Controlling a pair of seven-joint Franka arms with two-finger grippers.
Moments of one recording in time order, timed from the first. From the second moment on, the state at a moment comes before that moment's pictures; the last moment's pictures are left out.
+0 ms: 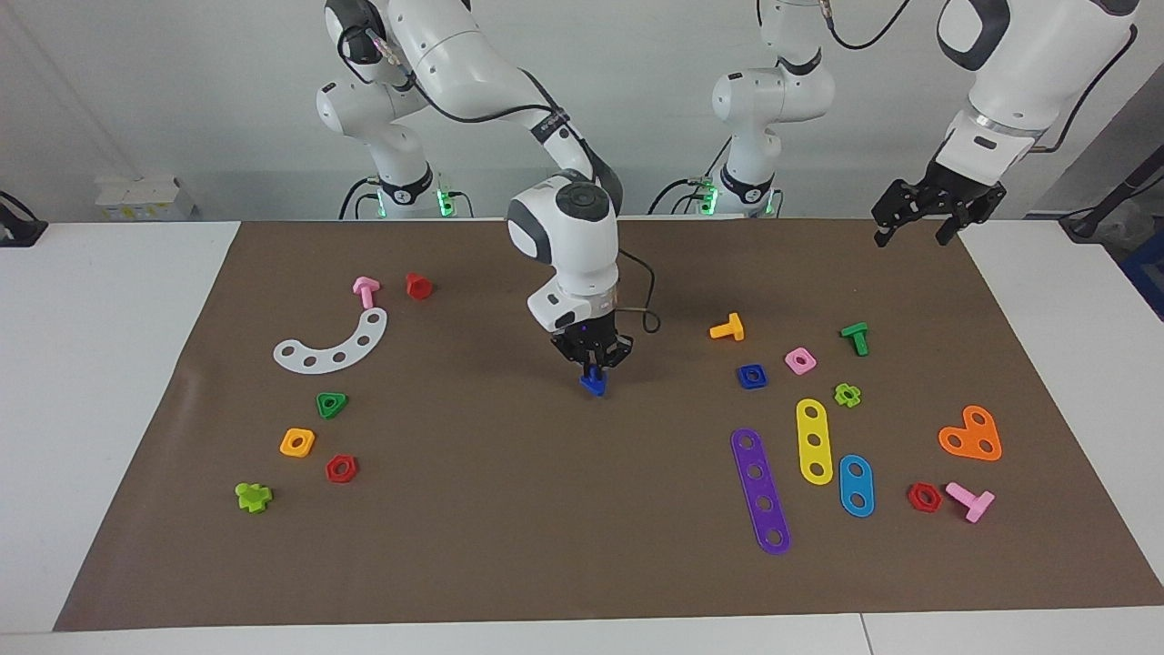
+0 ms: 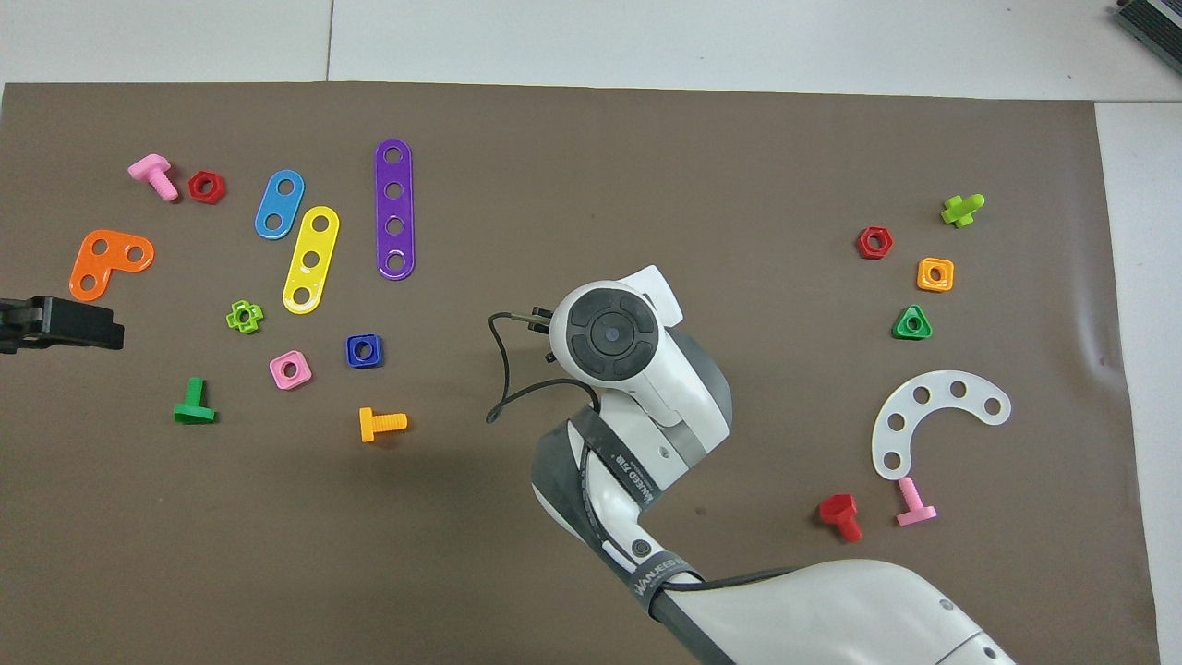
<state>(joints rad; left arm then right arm) 0.01 -0.12 0.01 -1.76 -0.03 1.64 0.04 0.61 0.45 0.01 -1.72 -0.07 2.34 0.95</state>
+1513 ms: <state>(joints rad) -0.16 0.09 -0.02 -2.05 -0.03 2.14 -0.17 0.18 0.07 0.00 -1.70 -0.08 1.94 0.45</state>
